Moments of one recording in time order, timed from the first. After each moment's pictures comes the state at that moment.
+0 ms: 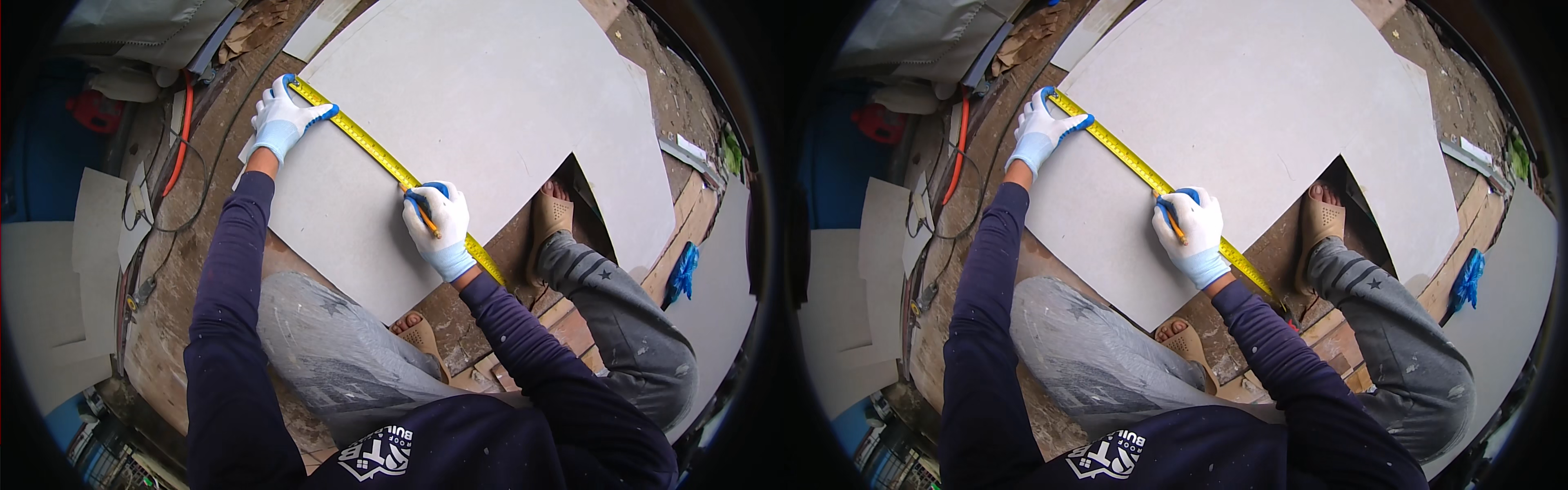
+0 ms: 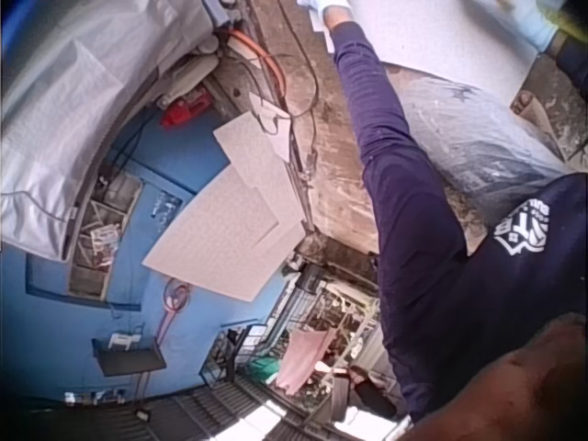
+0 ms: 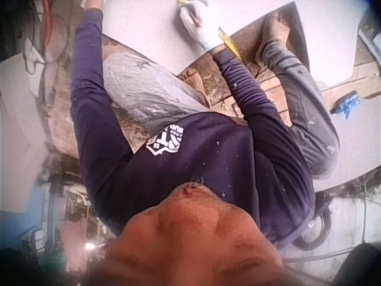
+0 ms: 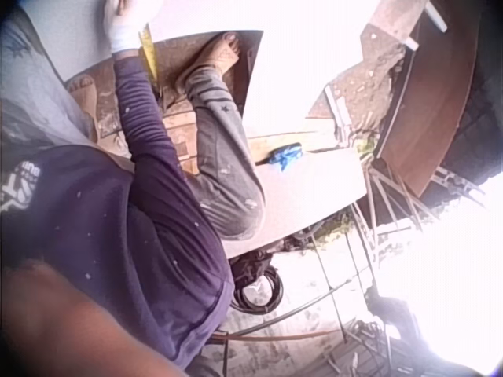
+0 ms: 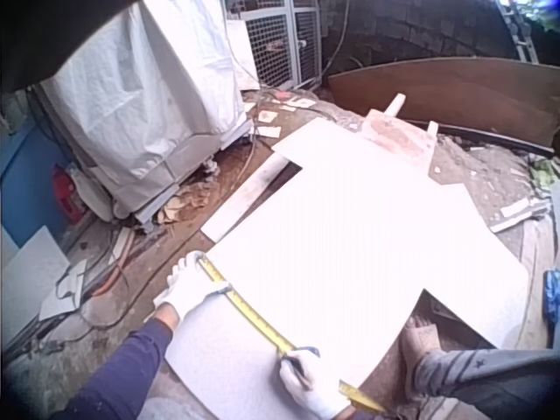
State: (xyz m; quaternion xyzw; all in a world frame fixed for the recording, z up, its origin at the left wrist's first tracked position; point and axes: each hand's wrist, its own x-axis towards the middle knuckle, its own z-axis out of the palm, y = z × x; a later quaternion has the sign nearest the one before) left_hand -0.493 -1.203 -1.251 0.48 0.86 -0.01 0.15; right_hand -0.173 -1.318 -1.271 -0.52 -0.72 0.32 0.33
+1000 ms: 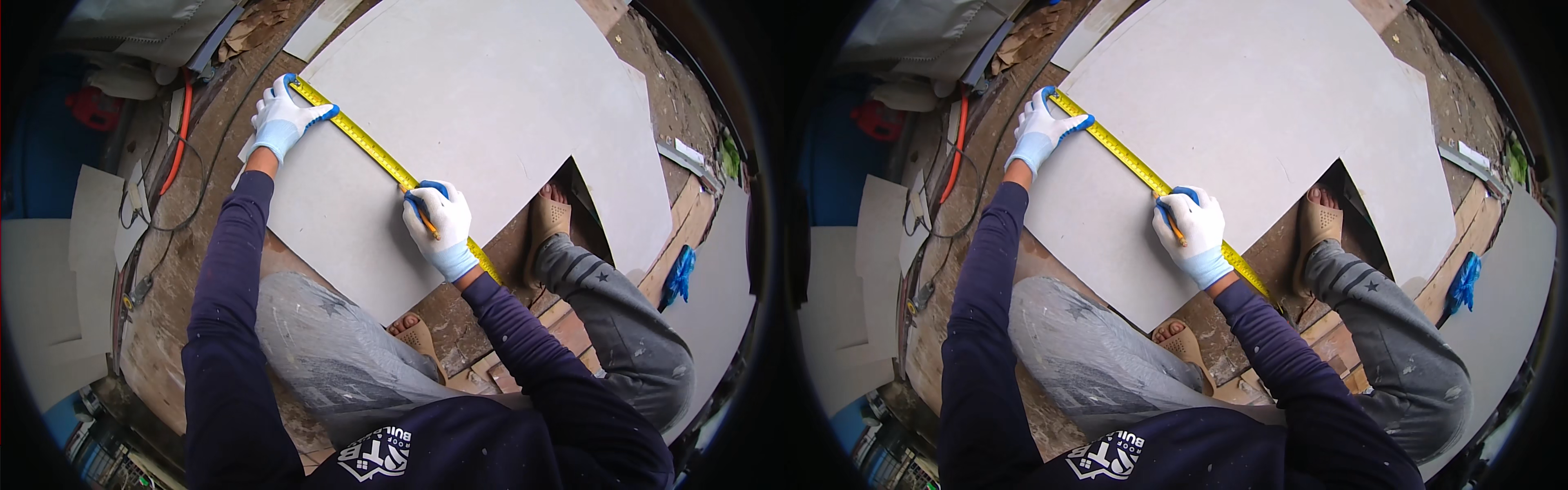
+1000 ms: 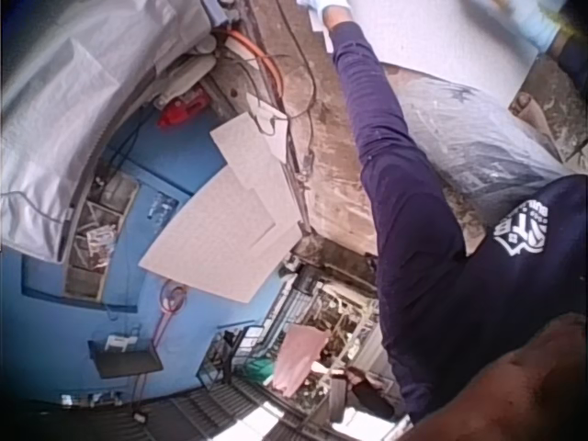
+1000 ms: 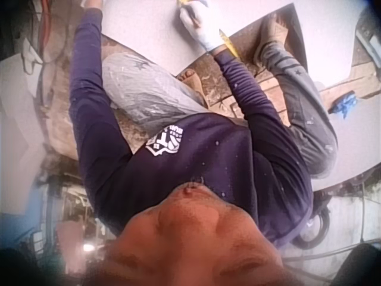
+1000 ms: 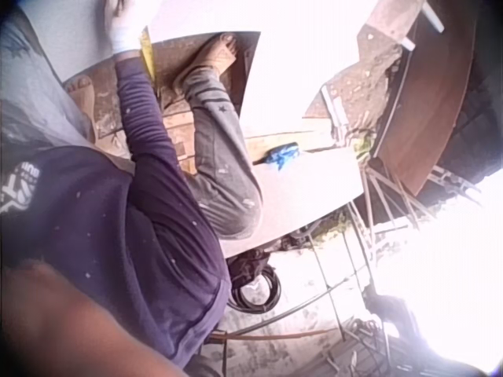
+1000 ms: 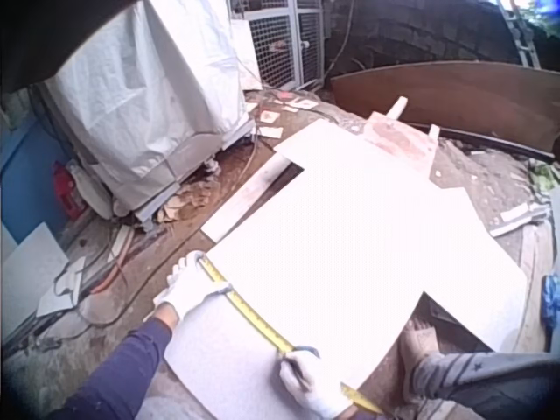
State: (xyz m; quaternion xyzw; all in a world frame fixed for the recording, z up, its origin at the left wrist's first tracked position) left_hand -0.493 -1.203 -1.250 0.48 0.86 -0.01 0.15; right_hand -0.169 -1.312 -1.271 -0.48 -0.75 0.30 0.33
